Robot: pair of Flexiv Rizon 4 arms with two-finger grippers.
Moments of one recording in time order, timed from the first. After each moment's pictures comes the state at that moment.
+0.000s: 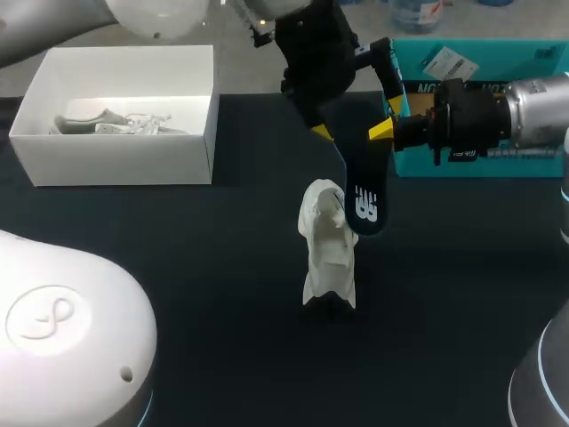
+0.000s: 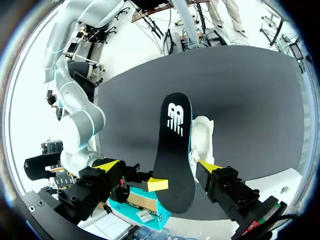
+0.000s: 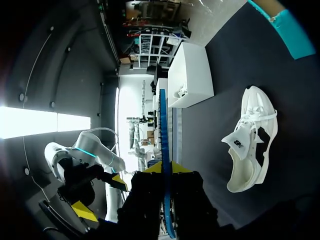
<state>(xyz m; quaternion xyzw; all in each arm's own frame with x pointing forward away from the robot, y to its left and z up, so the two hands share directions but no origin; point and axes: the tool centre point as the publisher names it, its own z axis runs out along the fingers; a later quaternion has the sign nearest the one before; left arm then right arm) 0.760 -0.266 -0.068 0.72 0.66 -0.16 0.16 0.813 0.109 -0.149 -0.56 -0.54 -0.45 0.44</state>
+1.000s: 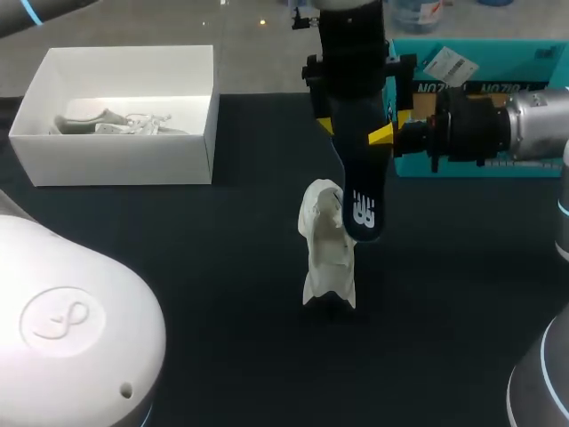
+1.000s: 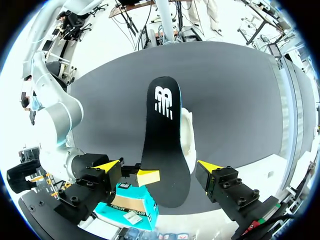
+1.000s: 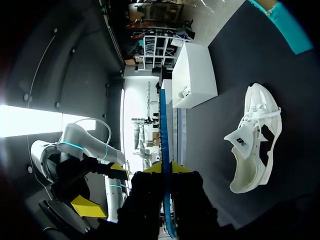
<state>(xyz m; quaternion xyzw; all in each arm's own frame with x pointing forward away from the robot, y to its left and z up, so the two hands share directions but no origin) 0.782 -0.273 -0.085 0.74 0.67 -0.06 0.09 0.806 0.110 -0.152 -0.55 -0.53 -0.47 0.45</state>
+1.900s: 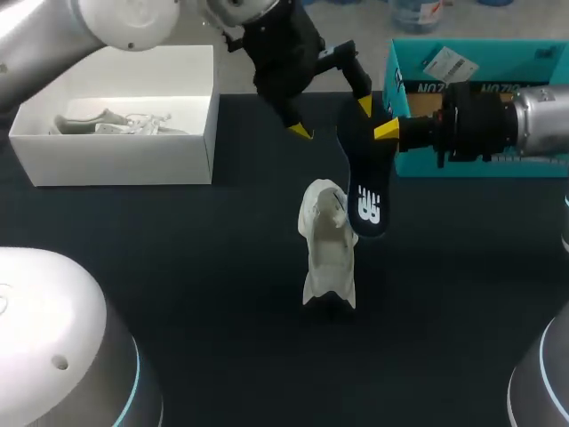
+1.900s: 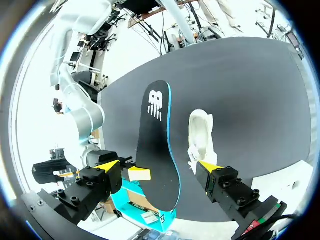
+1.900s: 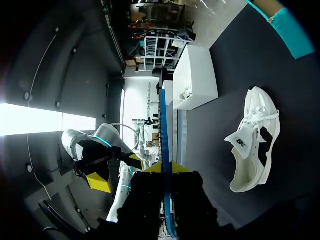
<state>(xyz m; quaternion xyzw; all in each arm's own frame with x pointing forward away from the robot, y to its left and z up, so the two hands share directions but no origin) 0.790 -0.237 -0.087 0.73 0.62 -0.21 0.20 0.808 0.103 -0.144 -0.55 -0.53 -0.47 0.44</state>
